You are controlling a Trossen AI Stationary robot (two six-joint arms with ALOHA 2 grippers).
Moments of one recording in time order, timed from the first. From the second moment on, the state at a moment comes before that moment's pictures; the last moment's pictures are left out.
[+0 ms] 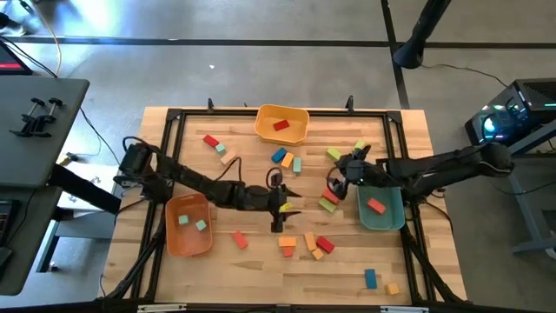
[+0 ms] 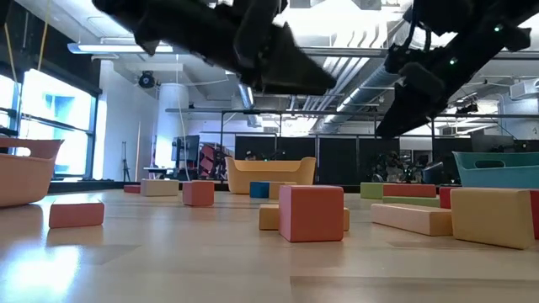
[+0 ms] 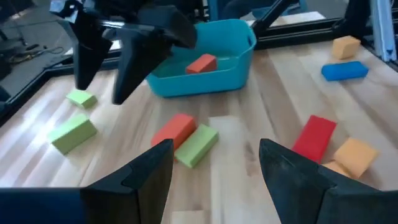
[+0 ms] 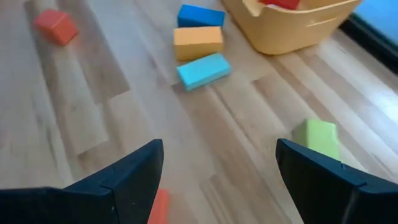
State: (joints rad) left arm -0.20 1.80 0.96 0.47 -0.27 0.06; right arm 0.02 1.08 0.54 -0.26 0.39 0.35
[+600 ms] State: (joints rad) left arm -0.20 1.64 0.56 0.97 -0.30 -0.10; right arm 0.06 1.35 0.54 -0.21 0.21 0.46
